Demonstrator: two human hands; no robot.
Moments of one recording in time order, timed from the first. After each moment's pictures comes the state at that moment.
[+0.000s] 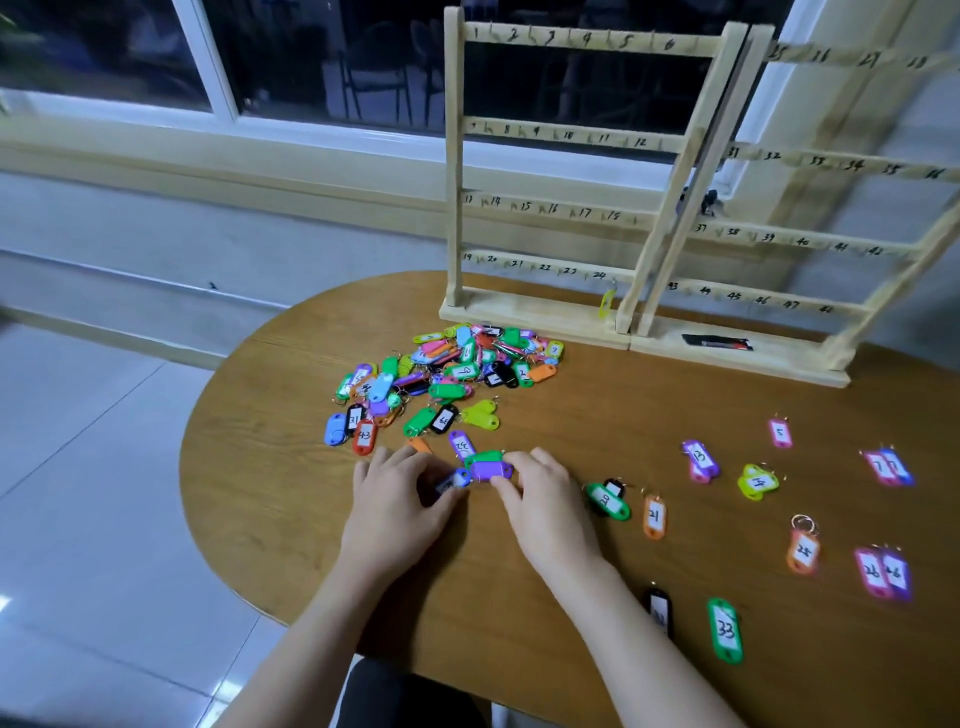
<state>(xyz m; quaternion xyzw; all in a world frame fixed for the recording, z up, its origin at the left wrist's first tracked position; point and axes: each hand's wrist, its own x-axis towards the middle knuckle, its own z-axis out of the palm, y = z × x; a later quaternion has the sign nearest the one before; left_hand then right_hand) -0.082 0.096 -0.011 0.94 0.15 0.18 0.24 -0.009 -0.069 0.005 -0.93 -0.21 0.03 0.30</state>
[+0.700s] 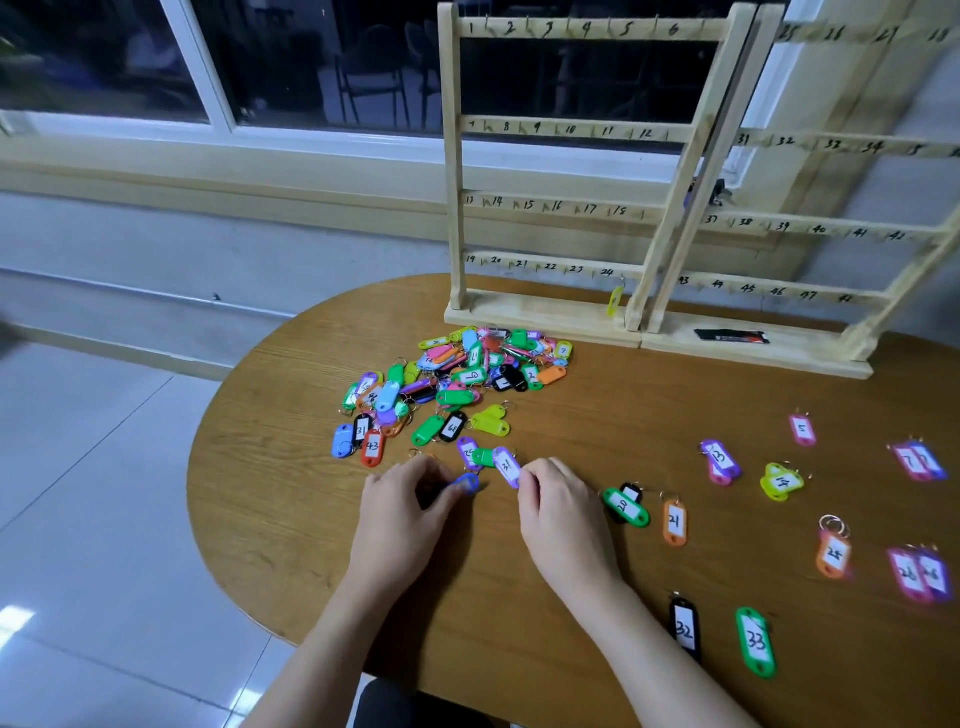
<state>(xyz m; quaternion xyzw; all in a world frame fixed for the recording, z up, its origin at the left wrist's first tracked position) -0.082 0.102 -0.009 0.88 0.15 0.20 0.40 -0.013 -0.070 -0.009 -0.92 -0.20 -0.07 0.33</state>
